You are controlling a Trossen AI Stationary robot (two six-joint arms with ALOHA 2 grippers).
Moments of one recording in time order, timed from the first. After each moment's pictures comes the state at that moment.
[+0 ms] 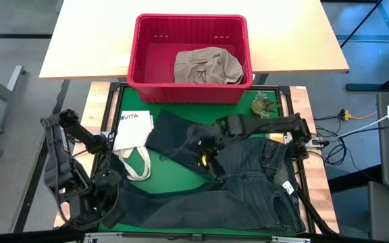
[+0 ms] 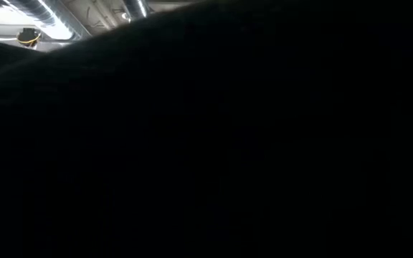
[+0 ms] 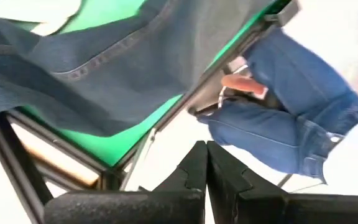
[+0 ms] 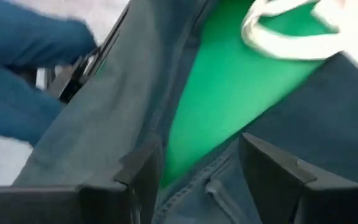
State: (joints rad) left arm -1.00 1.57 1.83 -1.45 -0.13 -1.85; right arm -0.11 1.96 2.14 -1.18 -0.28 -0.26
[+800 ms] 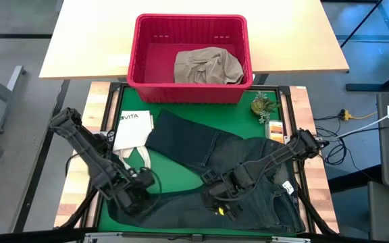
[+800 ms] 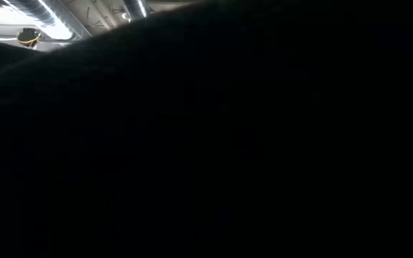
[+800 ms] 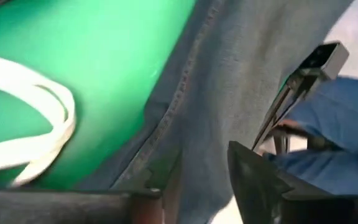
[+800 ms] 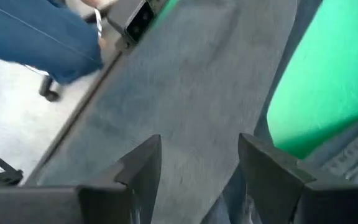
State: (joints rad) left arm -0.76 1.57 1.40 -1.06 -0.20 -1.39; right arm 0.22 1.97 1.88 -1.12 -0.13 -0.13
